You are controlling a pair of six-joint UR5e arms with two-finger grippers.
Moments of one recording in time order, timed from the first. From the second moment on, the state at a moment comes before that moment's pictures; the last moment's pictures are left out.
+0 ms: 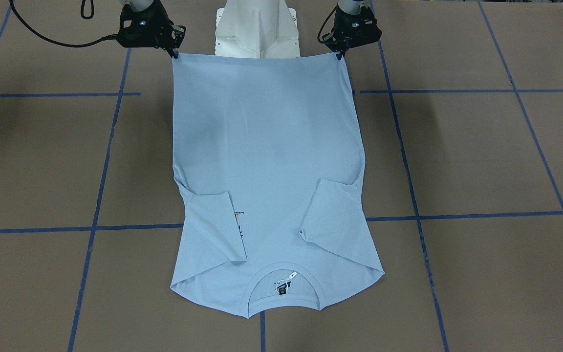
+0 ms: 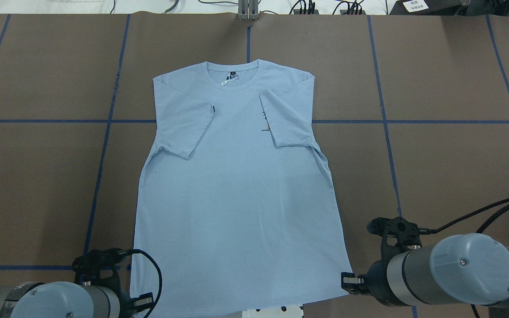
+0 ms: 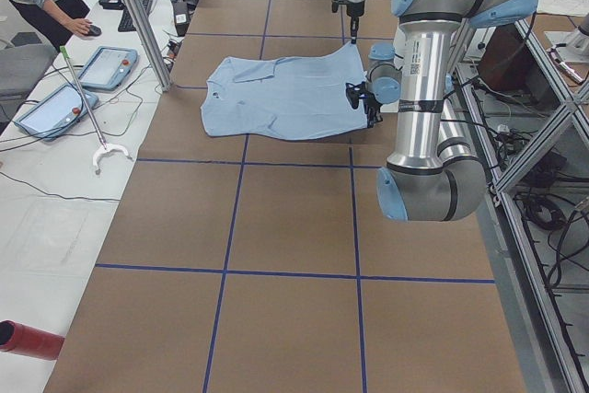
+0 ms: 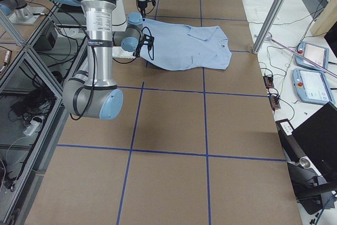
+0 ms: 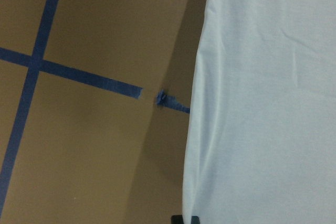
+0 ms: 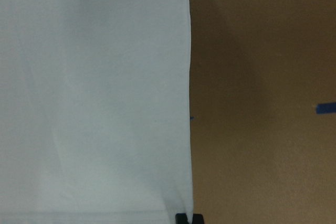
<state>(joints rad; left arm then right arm) -0.03 -1.68 -2.26 -1.57 -1.64 -1.81 0.18 -1.58 2.32 -1.37 1.84 1.62</state>
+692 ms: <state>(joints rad) 0.10 -1.68 -2.45 -1.46 -1.65 -1.81 0.19 -1.71 2.43 -1.37 2.08 1.62</state>
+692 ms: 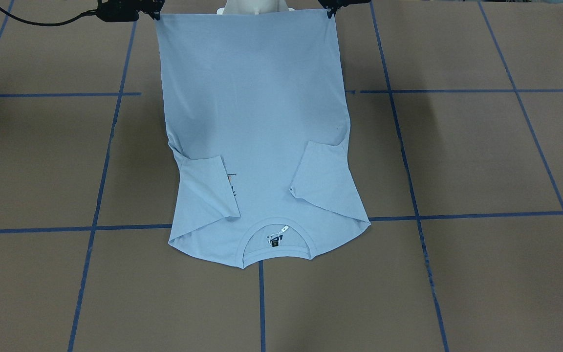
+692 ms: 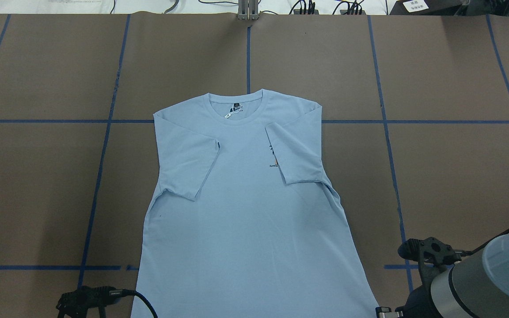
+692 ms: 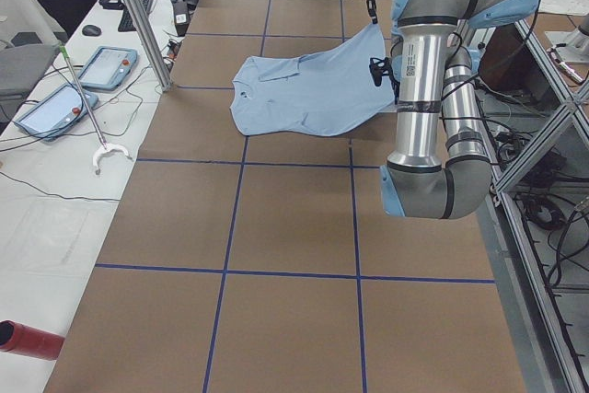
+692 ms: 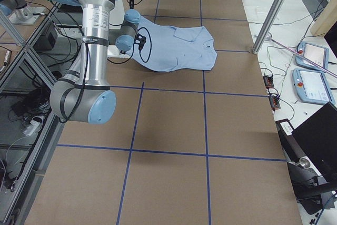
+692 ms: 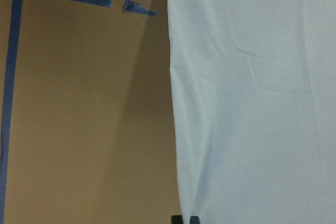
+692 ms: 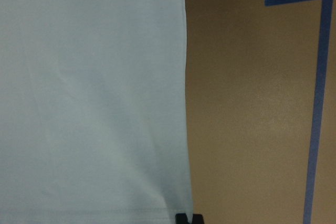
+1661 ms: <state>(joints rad) -0.20 -1.74 -2.41 -1.45 -1.70 -1.69 0.53 -1.49 2.22 -1.37 2.07 1.49</state>
